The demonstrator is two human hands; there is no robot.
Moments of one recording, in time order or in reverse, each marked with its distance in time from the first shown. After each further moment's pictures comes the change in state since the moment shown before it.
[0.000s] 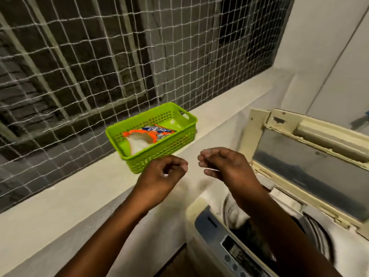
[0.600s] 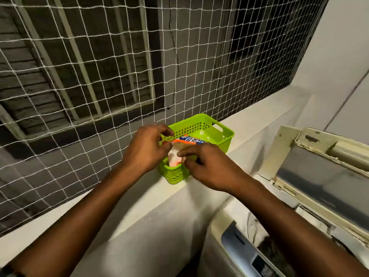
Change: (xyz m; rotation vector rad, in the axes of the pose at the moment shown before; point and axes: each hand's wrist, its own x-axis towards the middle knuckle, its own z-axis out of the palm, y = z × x) left_hand 0.081 -0.021 -0.154 0.640 0.239 0.390; right_hand 0.042 -0.028 0.145 -0.979 -0.274 -0.471
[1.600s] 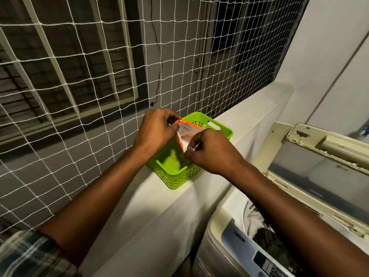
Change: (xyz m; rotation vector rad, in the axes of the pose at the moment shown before) left_hand 0.068 -0.014 0.026 -0.197 0.050 0.056; right_hand 0.044 0.001 0.002 -0.196 0.164 0.291
